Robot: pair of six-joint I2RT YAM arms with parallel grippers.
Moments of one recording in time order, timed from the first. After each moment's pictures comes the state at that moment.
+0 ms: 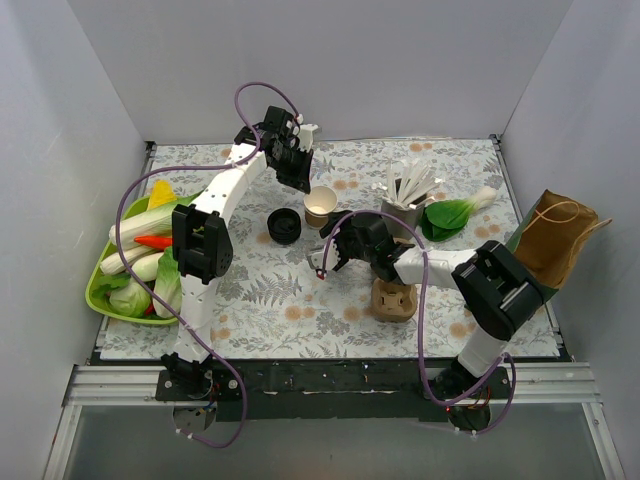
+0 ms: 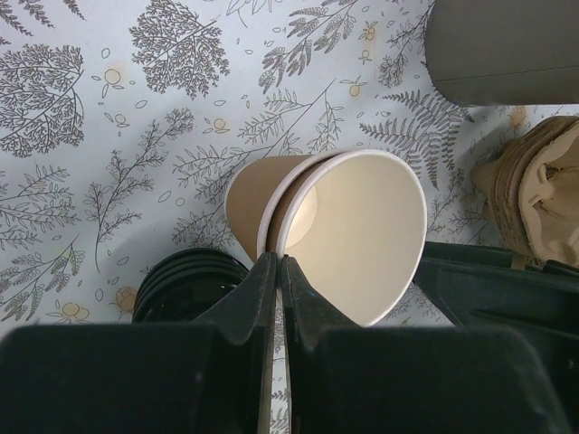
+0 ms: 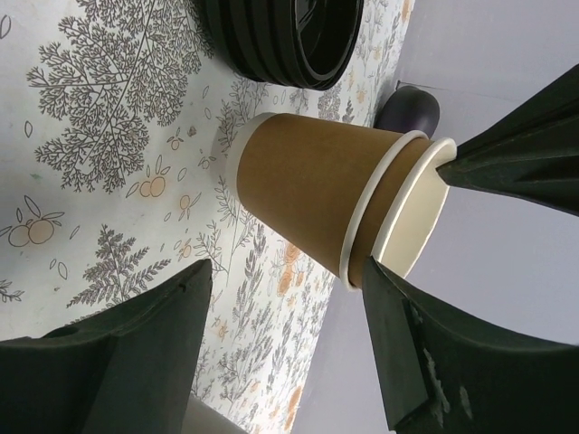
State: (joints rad) left arm -0.39 2.23 2.19 -0.97 0.40 0.05; right arm 0.74 1.68 0.82 0.38 -0.16 -1.47
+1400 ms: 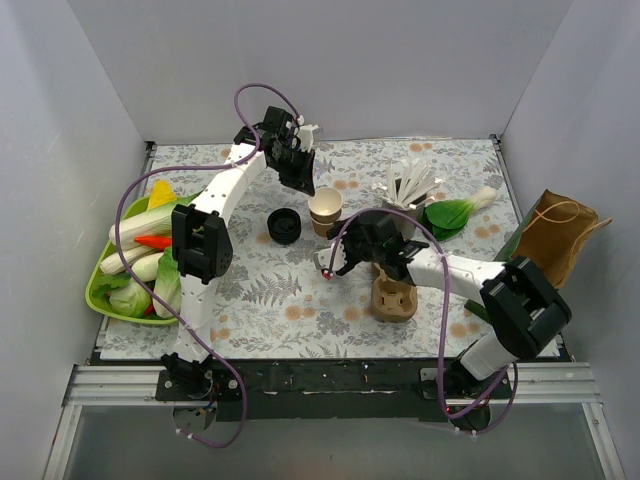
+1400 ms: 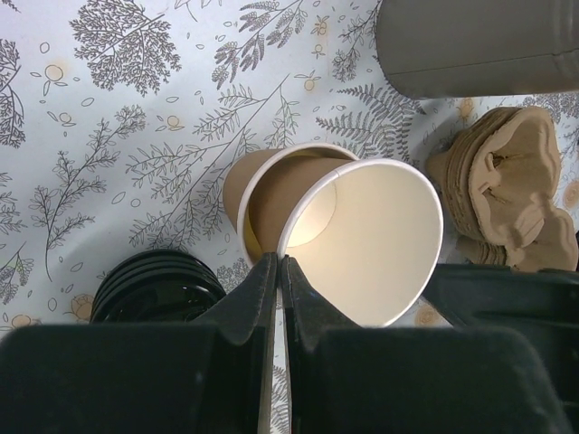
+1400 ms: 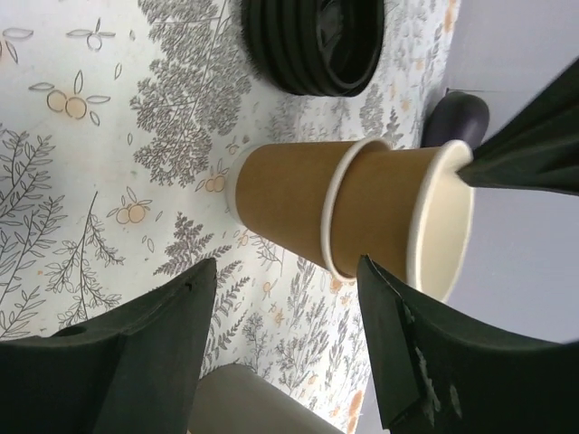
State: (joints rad) left arm -0.38 2.23 2.19 -0.98 0.50 0.01; right arm 0.74 1.56 0.82 0.15 -0.23 -1.34
